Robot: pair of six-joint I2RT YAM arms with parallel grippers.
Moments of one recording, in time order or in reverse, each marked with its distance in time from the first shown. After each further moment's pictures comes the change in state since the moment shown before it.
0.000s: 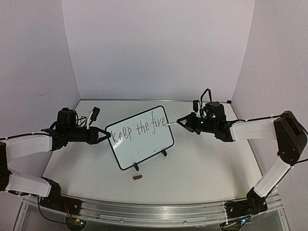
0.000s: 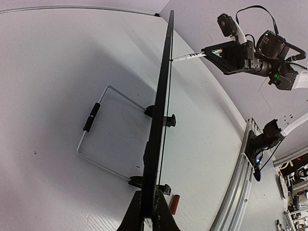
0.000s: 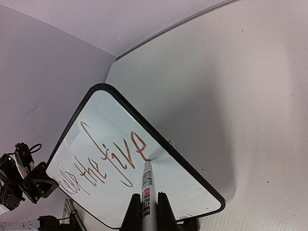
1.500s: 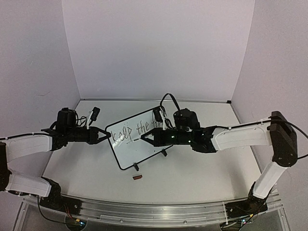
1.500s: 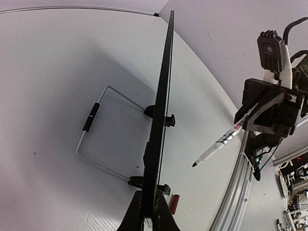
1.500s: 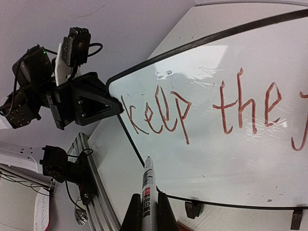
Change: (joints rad) left arm 0.000 0.000 0.000 0.001 0.003 0.001; right arm 0.406 0.067 0.157 -0.045 0.044 -0.163
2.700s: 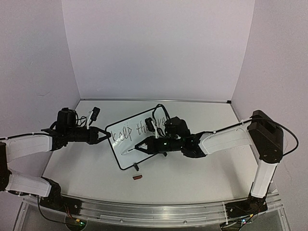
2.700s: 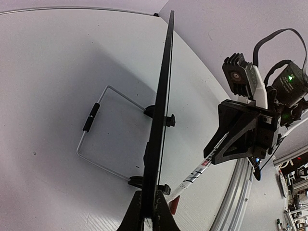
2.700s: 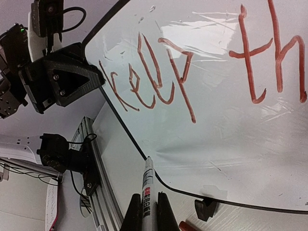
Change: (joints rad) left arm 0.000 0.000 0.000 0.000 0.000 0.004; right arm 0.025 0.173 0.029 0.096 -0.096 0.075
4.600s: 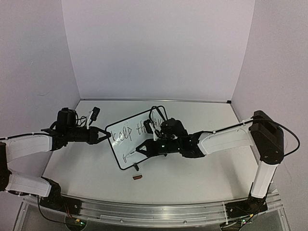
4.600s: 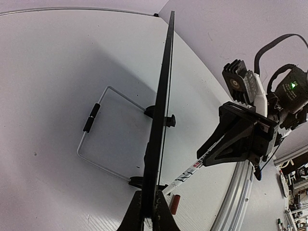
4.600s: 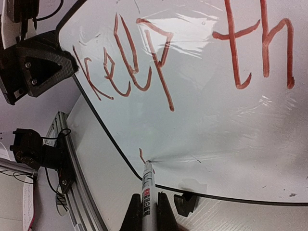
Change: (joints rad) left arm 0.000 0.000 0.000 0.001 -0.001 0.003; right arm 0.026 -0.006 0.036 -0.138 0.120 -0.084
